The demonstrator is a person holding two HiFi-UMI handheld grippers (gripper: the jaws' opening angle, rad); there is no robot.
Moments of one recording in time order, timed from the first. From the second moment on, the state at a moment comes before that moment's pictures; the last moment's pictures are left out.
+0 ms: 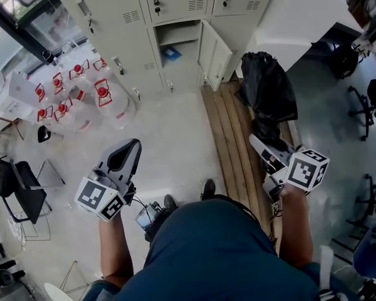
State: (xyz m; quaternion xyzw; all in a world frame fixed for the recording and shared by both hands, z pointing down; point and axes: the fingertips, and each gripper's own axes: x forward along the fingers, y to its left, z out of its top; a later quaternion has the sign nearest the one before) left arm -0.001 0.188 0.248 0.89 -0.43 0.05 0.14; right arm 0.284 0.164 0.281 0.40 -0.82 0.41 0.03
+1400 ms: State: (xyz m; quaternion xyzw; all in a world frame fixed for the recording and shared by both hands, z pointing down) left arm -0.094 -0.004 0.230 0.93 -0.35 0.03 0.11; right arm 0.209 0.076 0.267 0.50 -0.77 0.40 -0.01
